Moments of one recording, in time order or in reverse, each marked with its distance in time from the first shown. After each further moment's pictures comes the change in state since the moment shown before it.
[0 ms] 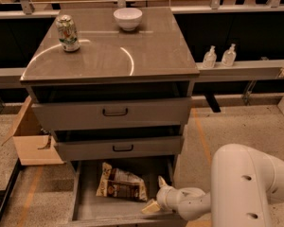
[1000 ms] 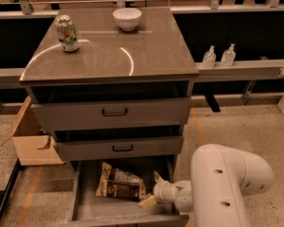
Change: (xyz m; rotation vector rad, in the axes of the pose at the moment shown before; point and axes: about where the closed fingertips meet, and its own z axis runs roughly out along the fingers) arm 0.004 -0.020 0.046 -0.029 -0.032 -0.048
